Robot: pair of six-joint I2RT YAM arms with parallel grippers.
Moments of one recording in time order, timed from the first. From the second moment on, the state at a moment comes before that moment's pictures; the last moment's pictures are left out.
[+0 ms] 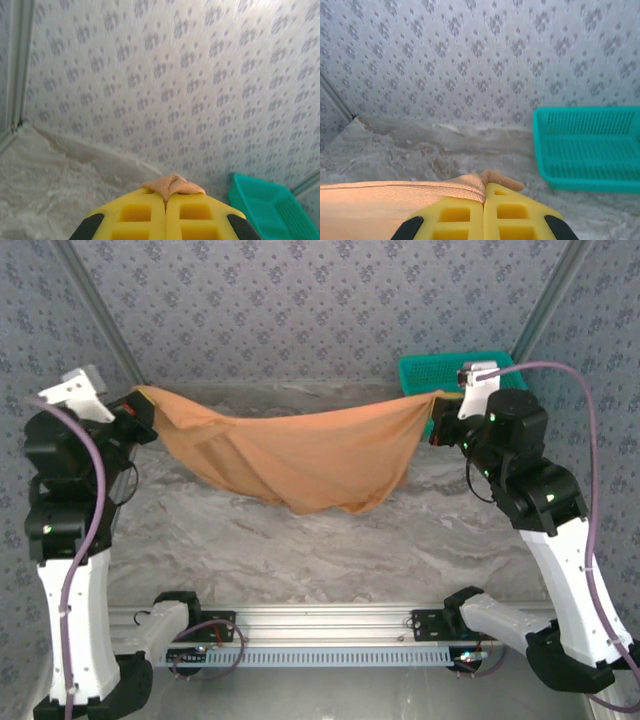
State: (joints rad) left arm -0.01 0.91 1.60 -0.76 0.09 -0.48; right arm 0.43 1.04 1.62 -0.81 0.18 0.13
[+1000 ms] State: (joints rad) left arm 0.00 1.57 2.47 -1.03 -0.08 -0.27; right arm 0.39 1.37 1.95 -0.79 0.36 -0.07
